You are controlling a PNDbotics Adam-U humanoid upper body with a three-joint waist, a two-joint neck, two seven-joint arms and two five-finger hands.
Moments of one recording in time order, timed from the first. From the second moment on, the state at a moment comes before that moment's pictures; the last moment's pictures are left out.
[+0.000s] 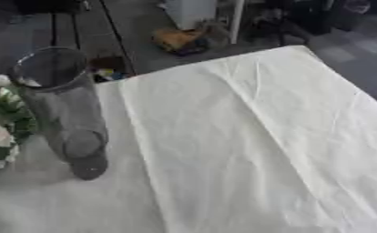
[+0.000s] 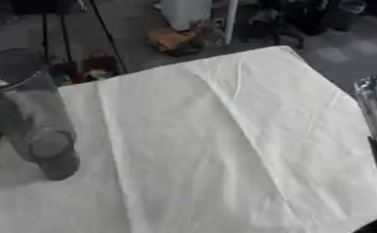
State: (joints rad) left arm -0.82 0.57 -0.25 -0.99 -0.49 0.39 0.04; right arm -0.53 -0.74 -0.25 -1.99 0.13 -0.21 -0.77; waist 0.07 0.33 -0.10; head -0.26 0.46
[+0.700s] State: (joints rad) left arm -0.83 0.57 -0.20 -1.07 -0.22 0.41 0.23; right arm -0.52 -0.73 -0.25 -1.99 0.13 -0.21 -0.77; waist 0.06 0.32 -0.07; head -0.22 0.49
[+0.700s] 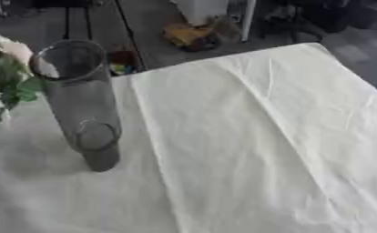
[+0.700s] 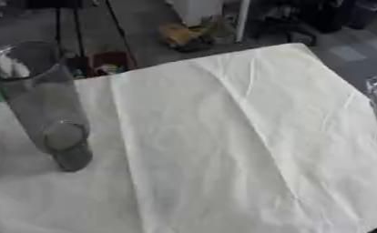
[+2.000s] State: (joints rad) left arm -1.01 0.66 -0.09 -1.36 0.22 0.44 0.61; right arm -0.51 -0.73 -0.25 -1.99 0.13 -0.20 -0.77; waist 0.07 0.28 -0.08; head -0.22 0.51
